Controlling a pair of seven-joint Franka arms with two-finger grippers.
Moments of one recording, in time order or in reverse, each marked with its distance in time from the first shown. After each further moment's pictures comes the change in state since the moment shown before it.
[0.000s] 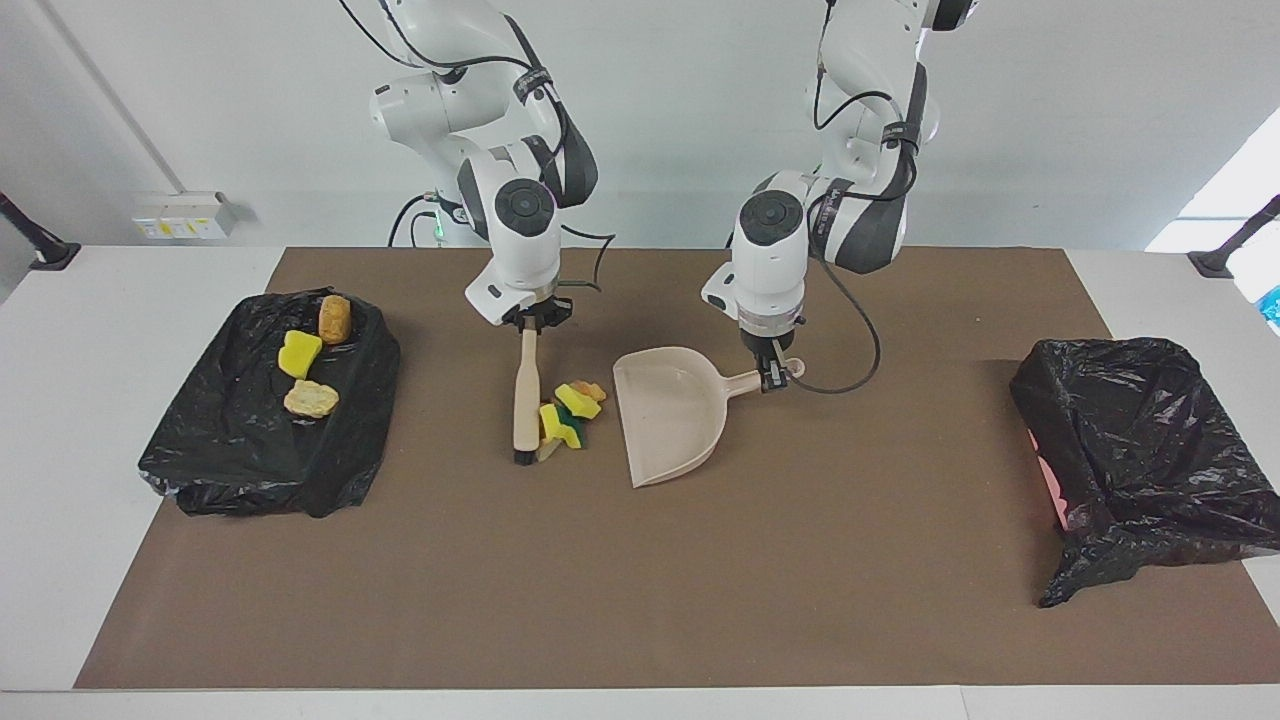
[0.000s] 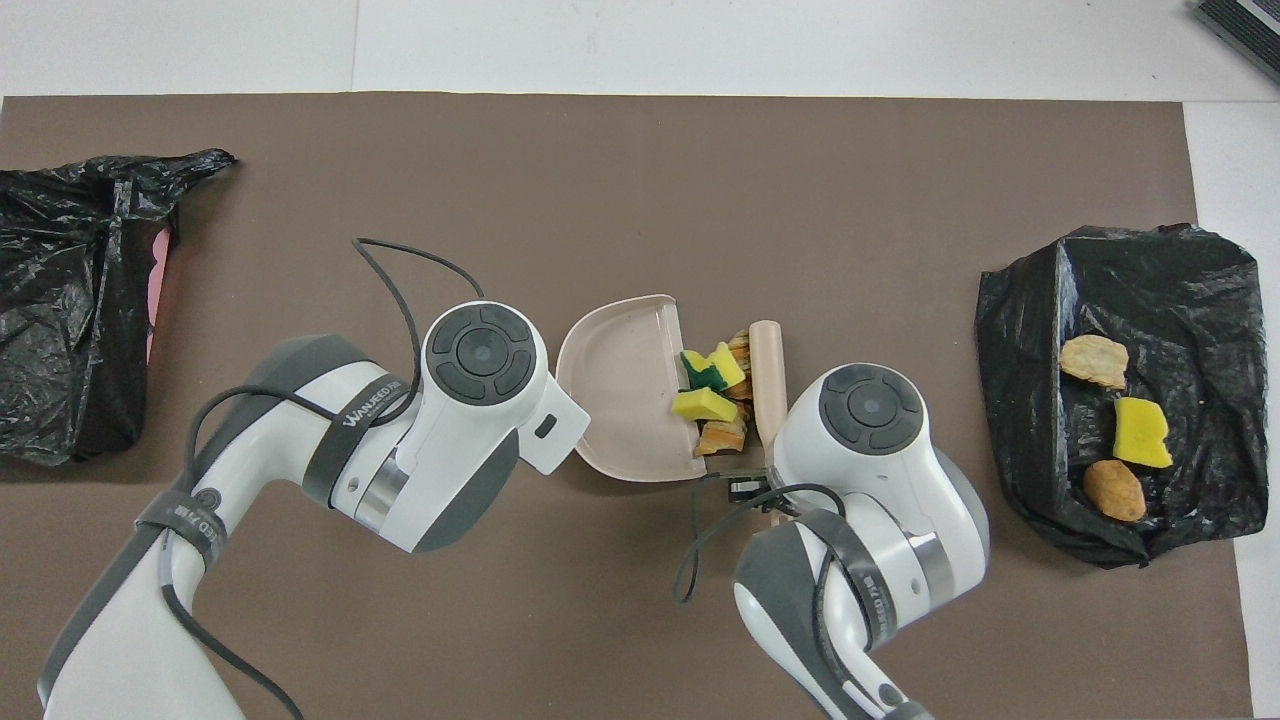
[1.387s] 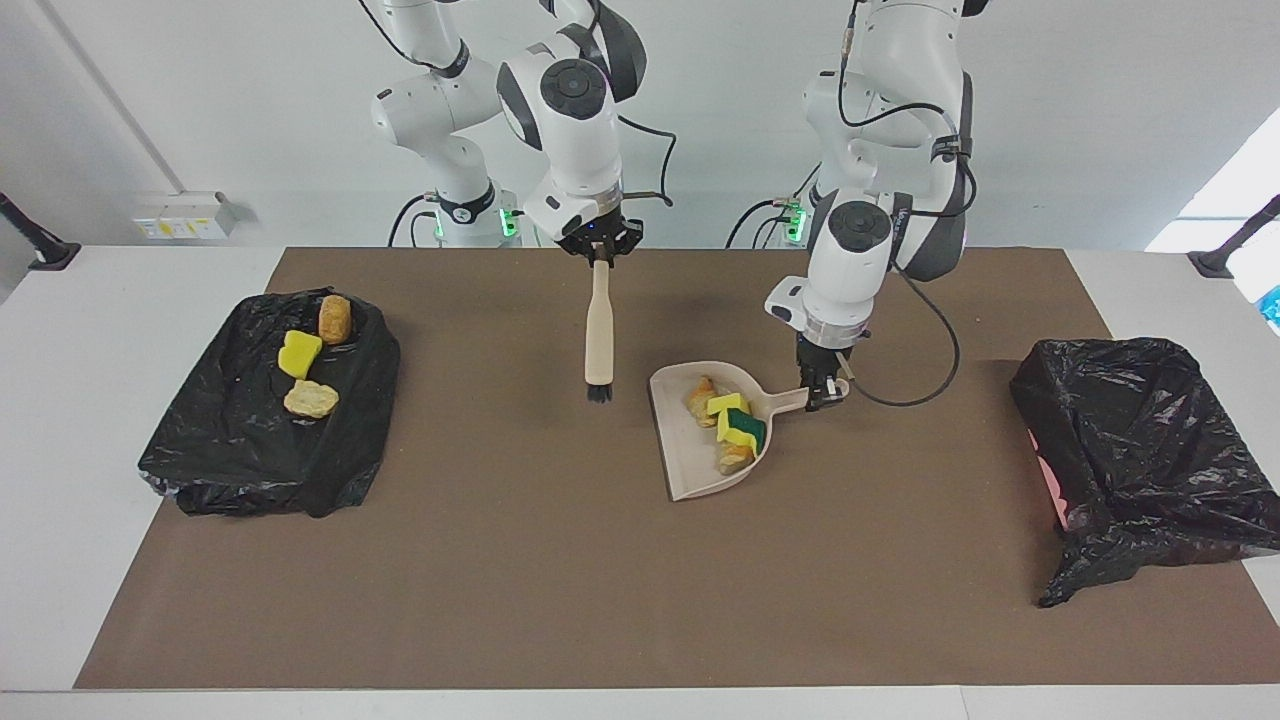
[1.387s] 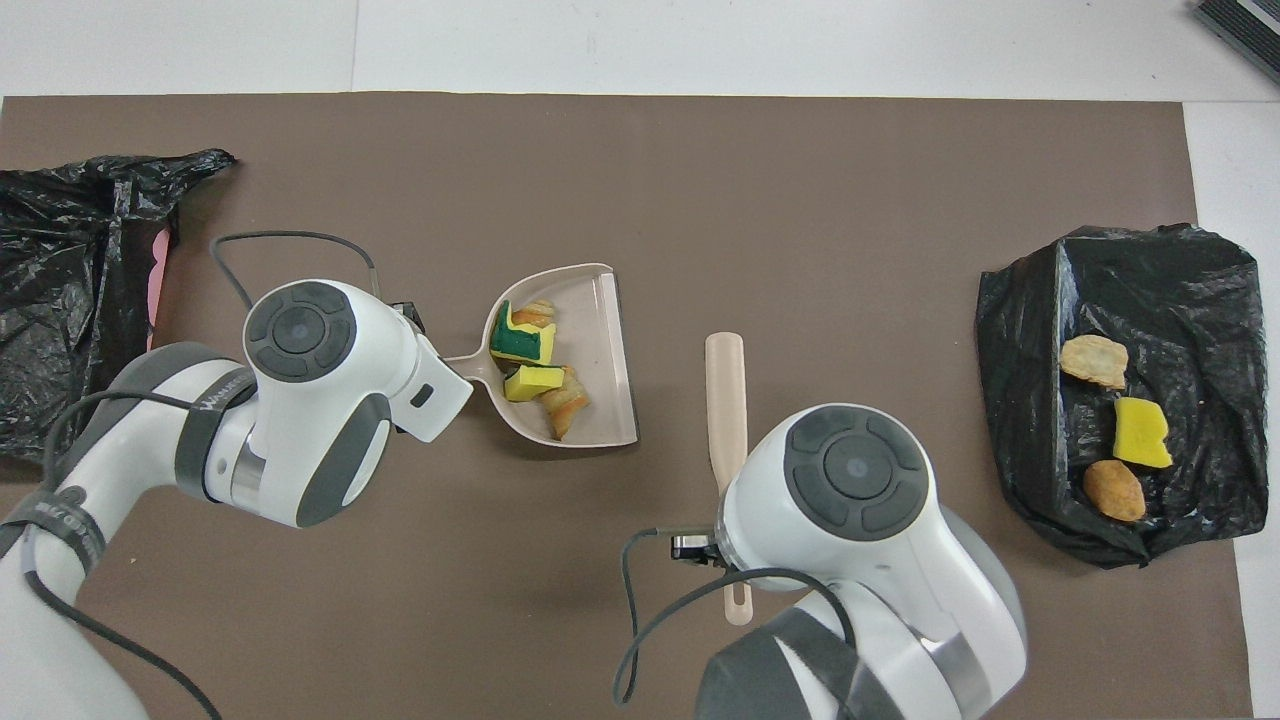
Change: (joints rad) left arm 0.195 -0.041 0.013 -0.084 -0.052 0.156 0.235; right arm 0.121 -0.175 -0.001 0.124 0.030 -0.288 0.161
